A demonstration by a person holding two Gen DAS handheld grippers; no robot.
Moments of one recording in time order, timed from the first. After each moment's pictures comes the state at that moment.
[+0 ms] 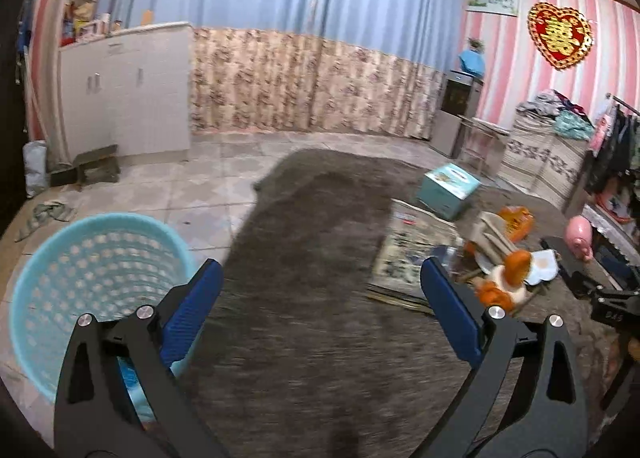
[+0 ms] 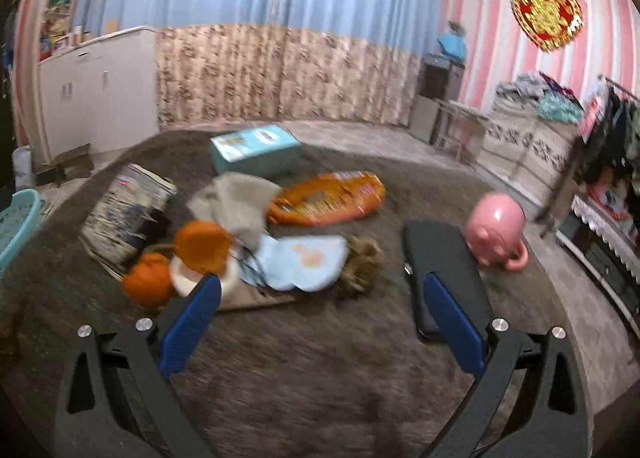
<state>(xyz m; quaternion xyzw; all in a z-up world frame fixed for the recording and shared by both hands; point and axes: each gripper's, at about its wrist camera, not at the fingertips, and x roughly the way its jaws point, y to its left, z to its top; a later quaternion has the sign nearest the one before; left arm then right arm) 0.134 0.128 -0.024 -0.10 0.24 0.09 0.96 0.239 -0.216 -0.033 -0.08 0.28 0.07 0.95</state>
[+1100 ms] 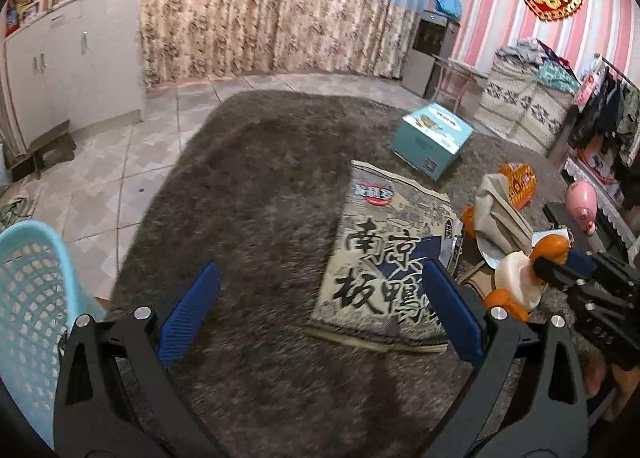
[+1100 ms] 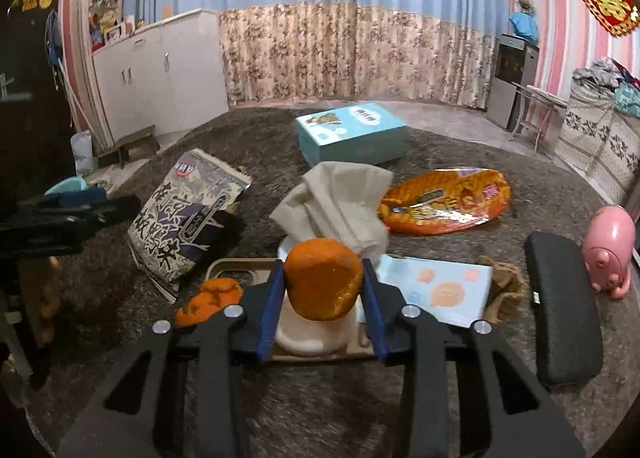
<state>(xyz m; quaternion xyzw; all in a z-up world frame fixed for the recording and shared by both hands) 0.249 0.100 -0.058 -0.09 0.35 0.02 0.93 0.285 -0.157 -0.058 -0.07 0.32 0.21 0.92</state>
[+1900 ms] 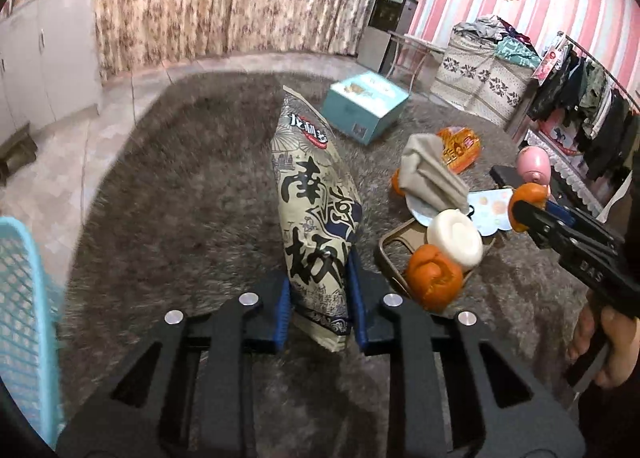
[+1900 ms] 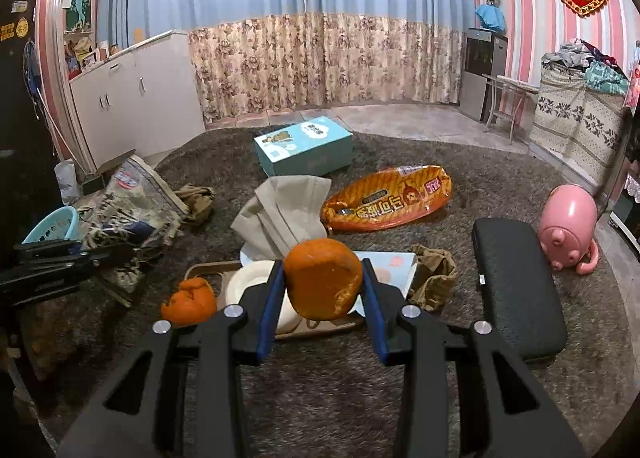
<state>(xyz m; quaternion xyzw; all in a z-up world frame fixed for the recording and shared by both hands) 0.222 0.065 -0.050 -0.08 0.37 -0.06 0.92 0.276 -0.195 -0.039 -0.03 0.31 0.18 0.93</state>
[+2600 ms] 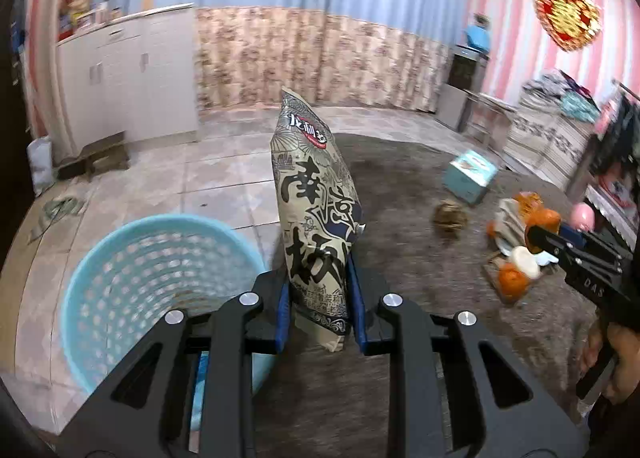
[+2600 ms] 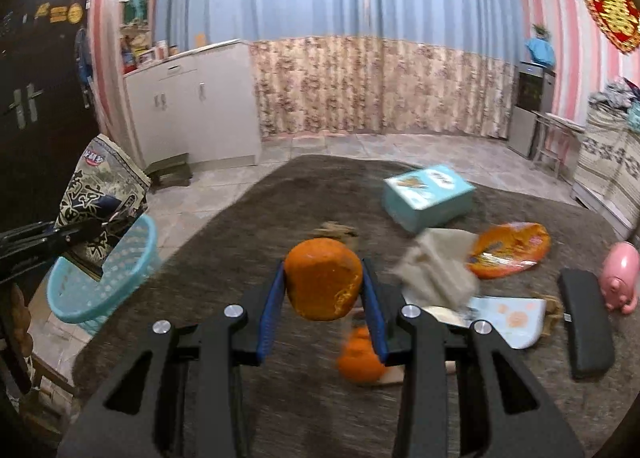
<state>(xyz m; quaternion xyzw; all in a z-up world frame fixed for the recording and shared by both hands) 0.106 0.196 0.006 -0.10 0.30 0.11 0.94 0.226 -0.076 -0.008 -0.05 0.27 0.27 0.92</state>
